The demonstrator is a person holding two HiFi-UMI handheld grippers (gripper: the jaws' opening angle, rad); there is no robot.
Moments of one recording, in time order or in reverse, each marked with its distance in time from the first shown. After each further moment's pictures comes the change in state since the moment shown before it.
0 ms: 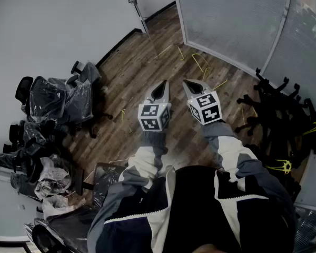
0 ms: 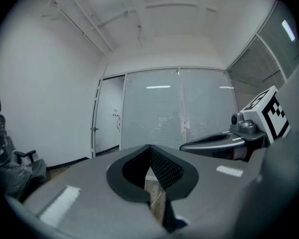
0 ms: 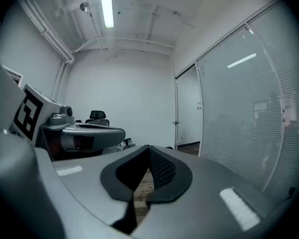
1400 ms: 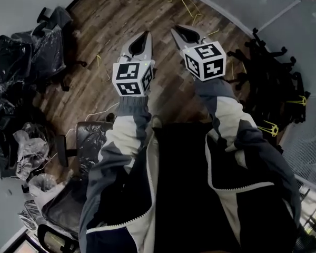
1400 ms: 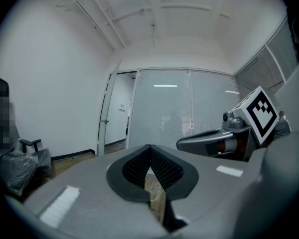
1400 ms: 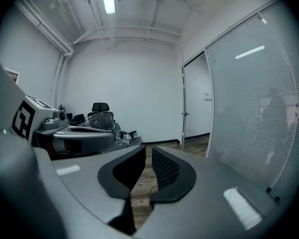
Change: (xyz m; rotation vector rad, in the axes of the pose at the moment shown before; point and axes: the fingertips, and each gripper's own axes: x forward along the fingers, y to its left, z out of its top) left arm -0.045 0.136 -0.045 -0.094 0.033 0.003; right arm 0.114 0.083 -0.012 0.012 0.099 0.035
